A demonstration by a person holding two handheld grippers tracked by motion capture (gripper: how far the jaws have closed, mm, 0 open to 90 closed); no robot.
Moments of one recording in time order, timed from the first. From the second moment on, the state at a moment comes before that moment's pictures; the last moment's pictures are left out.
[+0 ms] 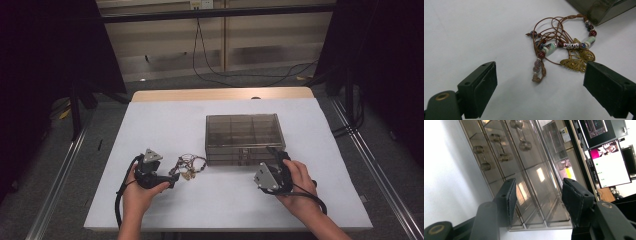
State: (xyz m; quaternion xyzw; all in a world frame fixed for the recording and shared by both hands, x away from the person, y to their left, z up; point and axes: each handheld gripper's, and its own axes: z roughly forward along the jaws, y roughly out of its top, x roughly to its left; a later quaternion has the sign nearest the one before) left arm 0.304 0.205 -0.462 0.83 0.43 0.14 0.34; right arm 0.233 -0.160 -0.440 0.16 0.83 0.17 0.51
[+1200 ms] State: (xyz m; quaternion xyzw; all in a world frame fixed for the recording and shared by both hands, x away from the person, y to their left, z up) left arm 0.305 0.205 -0.462 0.82 0.42 0.14 0.35; right arm 0.242 -0.123 -0.447 0.11 0.83 0.11 0.53
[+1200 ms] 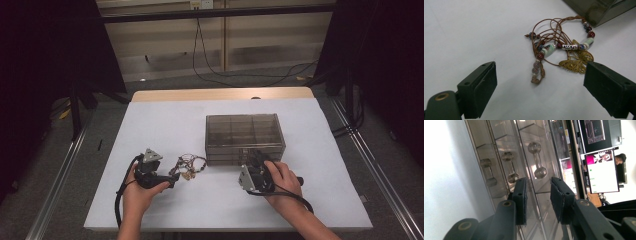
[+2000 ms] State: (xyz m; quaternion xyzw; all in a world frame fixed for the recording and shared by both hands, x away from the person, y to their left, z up) left arm 0.304 0.206 -0.461 0.82 0.43 0.14 0.35; right arm 0.246 -0.108 -0.451 0.08 0.82 0.06 0.56
